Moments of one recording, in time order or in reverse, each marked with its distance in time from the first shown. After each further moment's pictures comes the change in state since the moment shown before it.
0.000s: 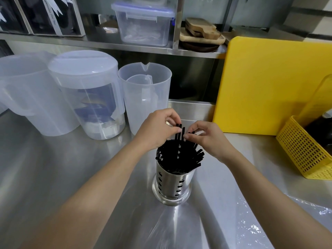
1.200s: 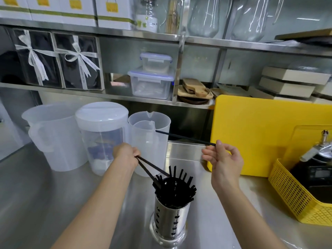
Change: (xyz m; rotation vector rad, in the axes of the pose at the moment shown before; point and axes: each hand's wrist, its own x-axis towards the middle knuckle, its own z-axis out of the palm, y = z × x) left_hand 0.019 -0.005 -0.060 -1.254 0.764 -0.671; right_hand -0.017 -0.052 -0.018 0.919 0.762 -0.095
